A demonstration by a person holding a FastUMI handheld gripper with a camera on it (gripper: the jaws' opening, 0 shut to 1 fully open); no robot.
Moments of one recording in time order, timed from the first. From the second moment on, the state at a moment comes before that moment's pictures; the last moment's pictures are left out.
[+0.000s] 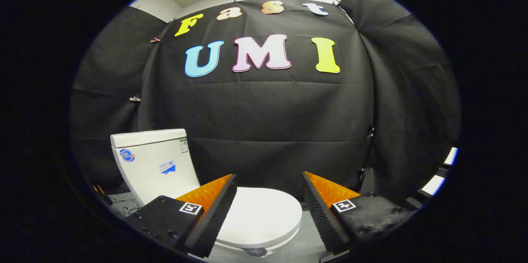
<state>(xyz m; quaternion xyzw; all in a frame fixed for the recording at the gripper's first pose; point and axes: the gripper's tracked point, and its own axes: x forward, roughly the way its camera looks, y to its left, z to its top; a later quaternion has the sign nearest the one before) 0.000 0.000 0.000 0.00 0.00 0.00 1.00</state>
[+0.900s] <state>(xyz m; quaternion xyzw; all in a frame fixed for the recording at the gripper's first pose) -0.001 0.001 -0.008 0.00 0.01 0.00 1.00</state>
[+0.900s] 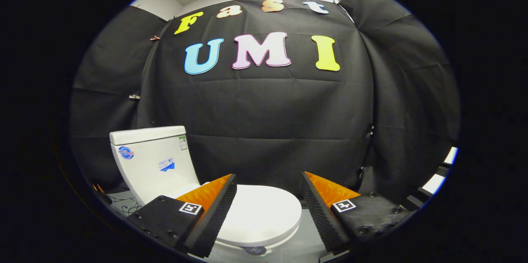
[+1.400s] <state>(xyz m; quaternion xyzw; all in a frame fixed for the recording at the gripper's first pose) -0.001 0.002 -0.011 0.00 0.01 0.00 1.00</state>
